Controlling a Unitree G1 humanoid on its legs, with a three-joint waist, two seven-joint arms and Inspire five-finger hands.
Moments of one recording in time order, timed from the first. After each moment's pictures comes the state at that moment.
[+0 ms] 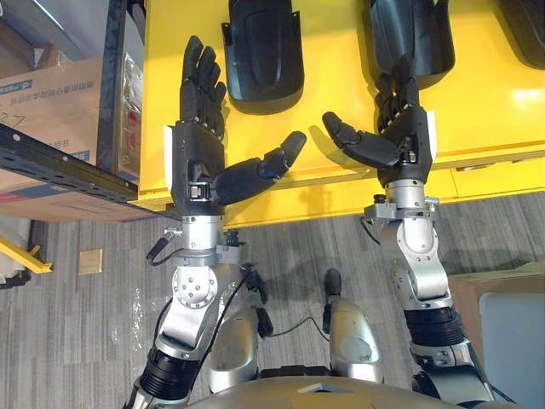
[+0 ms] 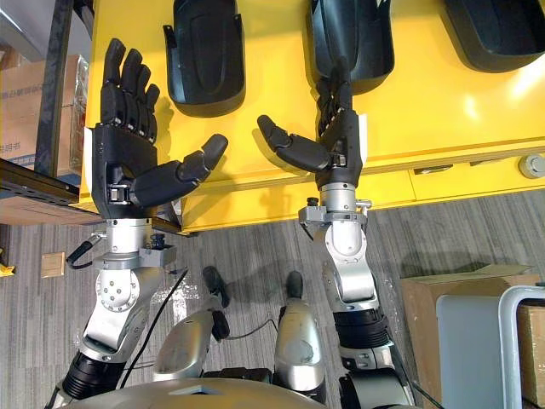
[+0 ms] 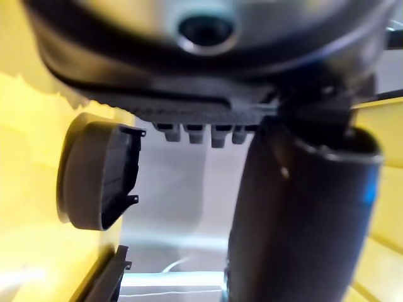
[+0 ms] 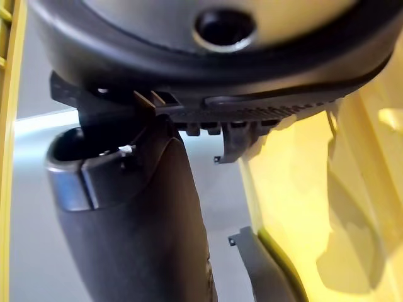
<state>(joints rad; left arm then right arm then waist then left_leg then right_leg) -0.03 0.15 -0.28 -0.40 -0.11 -0.38 0.30 -0.26 -0.20 0.05 -0.16 0.24 -0.15 -0.15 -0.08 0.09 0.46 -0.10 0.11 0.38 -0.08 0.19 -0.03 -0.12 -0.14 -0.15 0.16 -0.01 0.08</state>
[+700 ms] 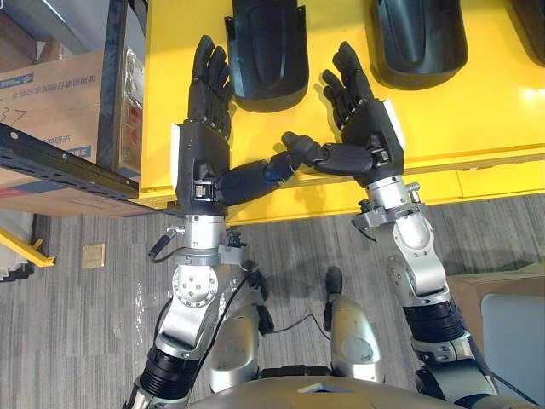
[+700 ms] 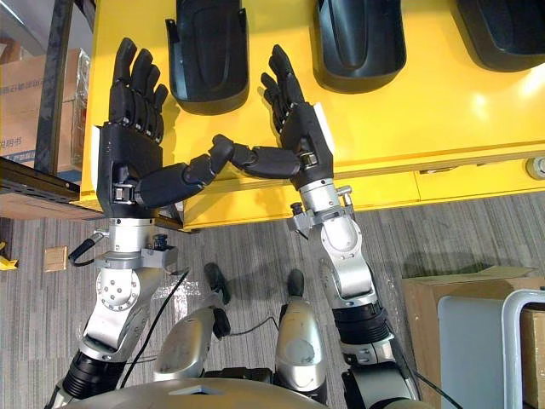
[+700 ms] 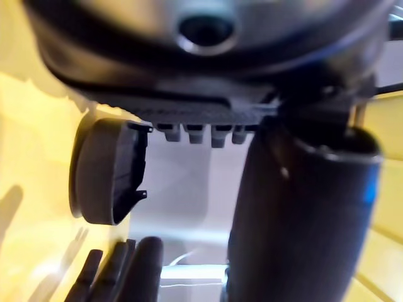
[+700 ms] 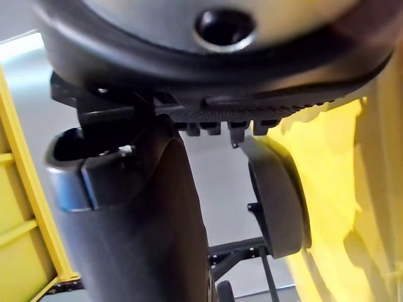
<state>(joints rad) -0.03 0.15 -0.28 -0.40 -0.11 -0.37 0.27 -0.29 -0.23 0.13 -0.17 0.30 -0.16 0.10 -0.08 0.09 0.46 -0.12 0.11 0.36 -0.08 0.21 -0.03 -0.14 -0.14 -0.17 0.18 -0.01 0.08</state>
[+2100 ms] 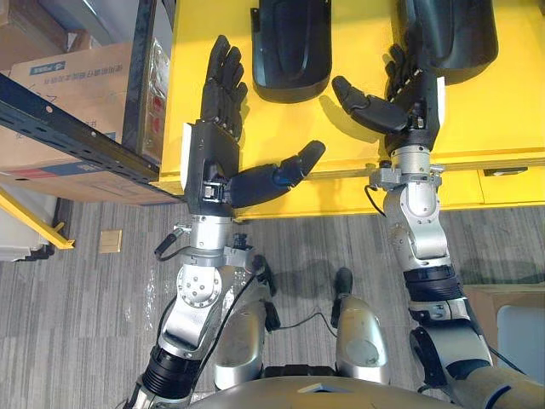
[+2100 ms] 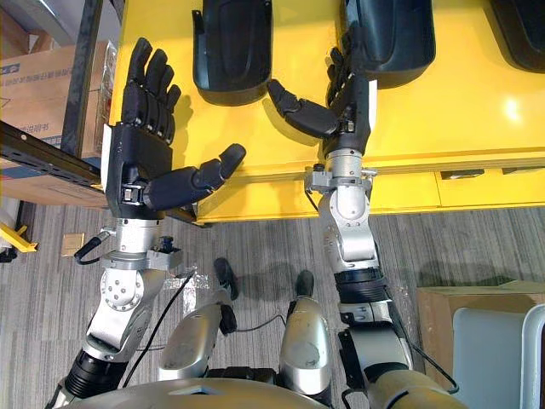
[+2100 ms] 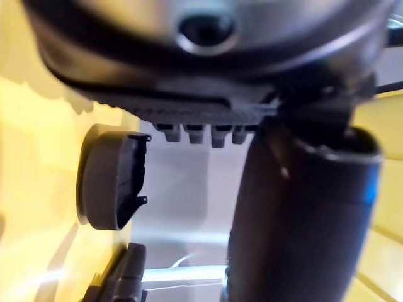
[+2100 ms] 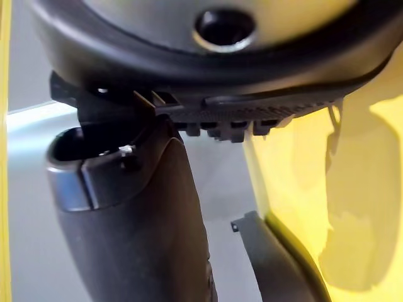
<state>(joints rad) -0.04 0.15 -0.31 -0.40 -0.11 -0.36 0.24 -0.50 -0.24 0.01 0.08 0.28 -0.20 -0.18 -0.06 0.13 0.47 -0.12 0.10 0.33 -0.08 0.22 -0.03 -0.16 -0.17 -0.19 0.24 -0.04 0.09</state>
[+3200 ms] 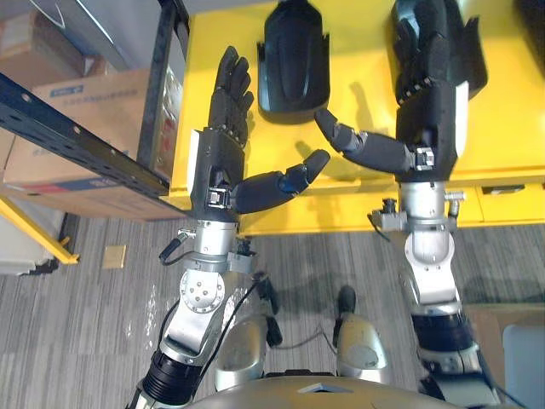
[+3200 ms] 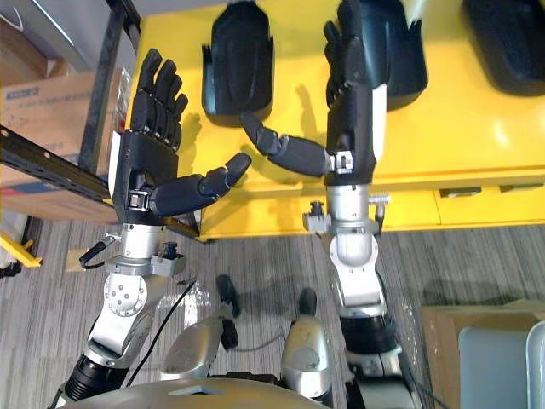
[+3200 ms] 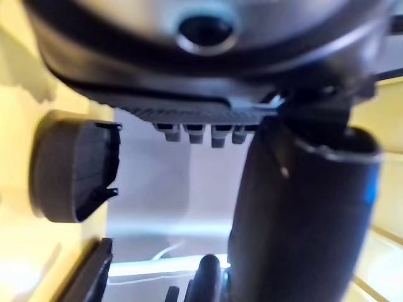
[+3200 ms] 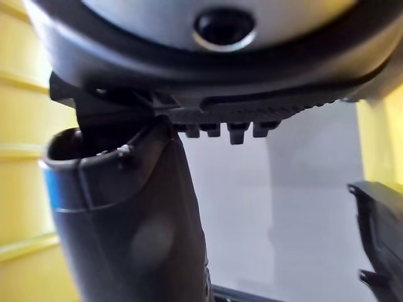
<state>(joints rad) 0.01 0.16 -0.35 -0.40 -0.09 -0.39 0.21 -0.13 -0.19 0.05 -0.28 0.01 -0.46 -0.19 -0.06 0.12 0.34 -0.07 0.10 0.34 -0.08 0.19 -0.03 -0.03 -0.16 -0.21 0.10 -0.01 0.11</state>
